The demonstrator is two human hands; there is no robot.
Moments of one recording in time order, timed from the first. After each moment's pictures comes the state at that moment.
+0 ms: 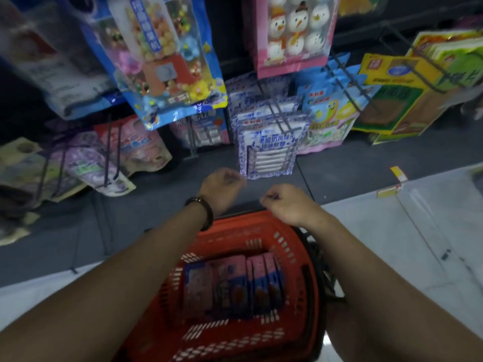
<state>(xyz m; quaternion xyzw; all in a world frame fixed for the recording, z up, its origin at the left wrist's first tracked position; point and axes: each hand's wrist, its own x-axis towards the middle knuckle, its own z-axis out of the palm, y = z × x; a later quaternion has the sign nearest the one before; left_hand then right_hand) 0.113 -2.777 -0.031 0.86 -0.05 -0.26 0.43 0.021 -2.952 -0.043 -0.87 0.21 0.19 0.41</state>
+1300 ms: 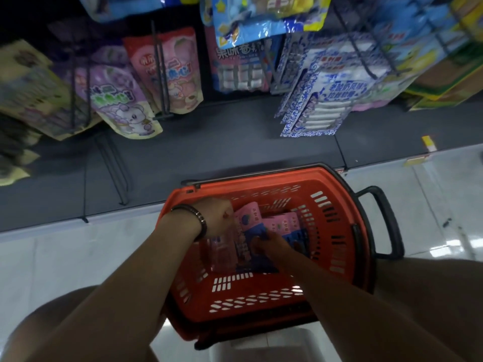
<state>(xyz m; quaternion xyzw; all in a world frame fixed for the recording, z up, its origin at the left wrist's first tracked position) 0.086 -2.592 -0.079 0.84 -0.30 -0.45 0.01 -0.074 -2.749 -0.253 -0.63 0.40 0.29 0.60</state>
